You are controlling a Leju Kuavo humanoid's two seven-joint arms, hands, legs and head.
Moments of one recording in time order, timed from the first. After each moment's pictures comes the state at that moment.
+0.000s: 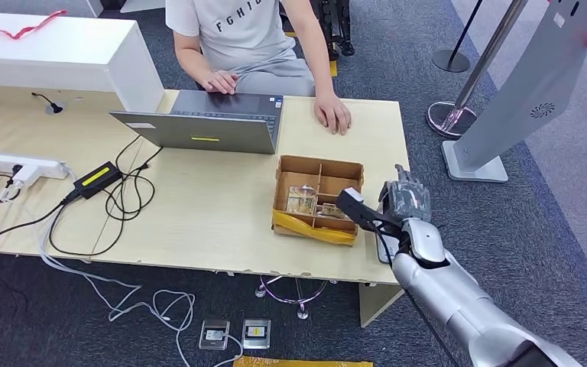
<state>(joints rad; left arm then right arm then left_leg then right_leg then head) -0.11 0.06 -1.16 -0.26 1.23 0.48 0.02 -0.81 -0.15 0.89 -0.69 0.63 -0.27 0.36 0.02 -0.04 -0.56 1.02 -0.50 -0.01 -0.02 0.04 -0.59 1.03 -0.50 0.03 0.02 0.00</state>
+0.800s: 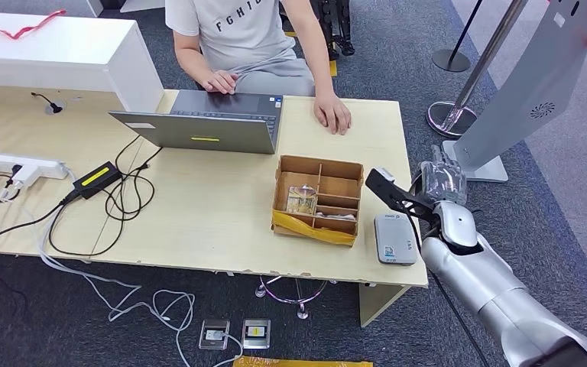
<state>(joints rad) -0.11 0.05 -1.16 -0.26 1.23 0.48 0.03 -0.83 -0.26 0.84 -0.78 0.67 -0.22 0.43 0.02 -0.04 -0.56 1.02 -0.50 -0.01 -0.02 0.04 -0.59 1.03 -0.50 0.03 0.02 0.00</state>
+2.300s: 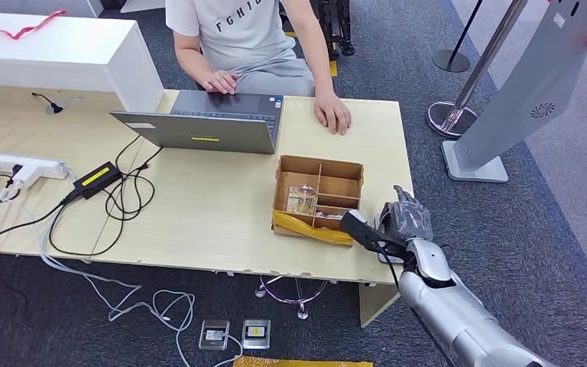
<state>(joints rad) -0.12 0.05 -1.16 -0.26 1.27 0.50 0.01 -0.69 -0.17 0.83 -0.71 0.64 -0.25 0.28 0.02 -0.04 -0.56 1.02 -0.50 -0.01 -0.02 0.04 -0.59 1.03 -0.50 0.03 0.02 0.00</state>
